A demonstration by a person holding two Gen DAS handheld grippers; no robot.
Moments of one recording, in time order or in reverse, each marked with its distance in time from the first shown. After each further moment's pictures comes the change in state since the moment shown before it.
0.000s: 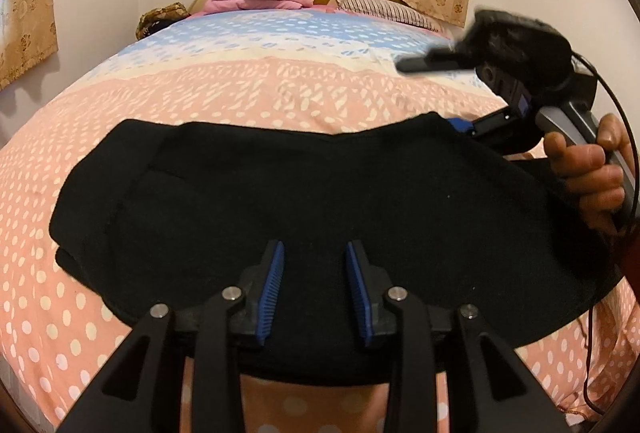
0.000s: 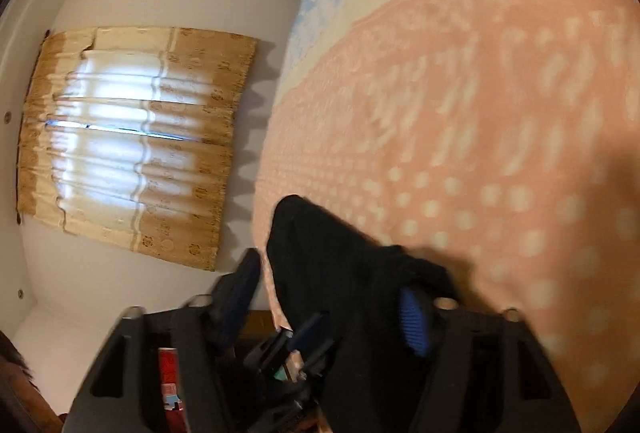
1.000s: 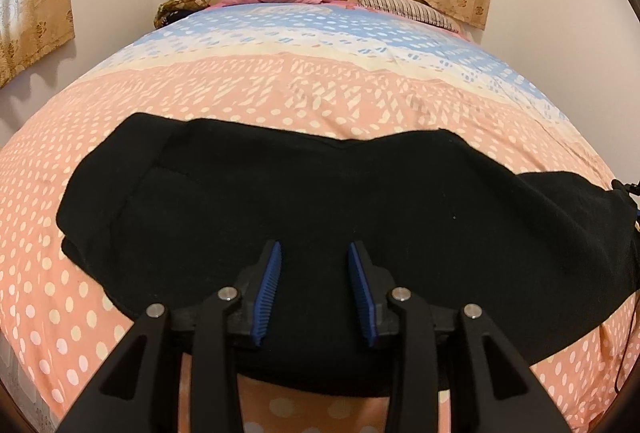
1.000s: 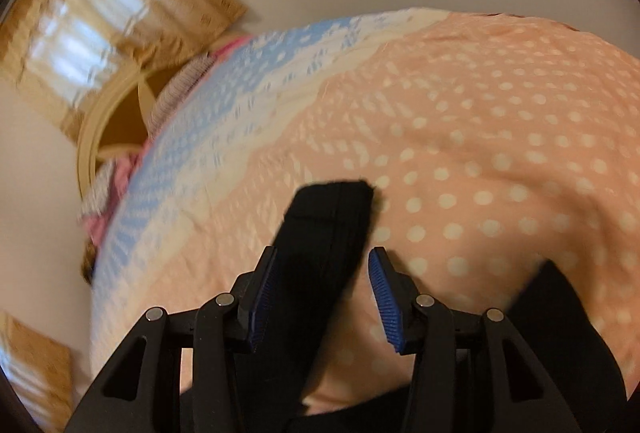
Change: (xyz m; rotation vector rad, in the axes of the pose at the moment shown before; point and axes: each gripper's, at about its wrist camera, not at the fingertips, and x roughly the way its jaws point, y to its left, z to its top) left arm 0.006 -0.012 0.008 -0.065 0.025 0.060; right arm -0.426 -0.085 -0.238 0.430 -1.097 -0.839
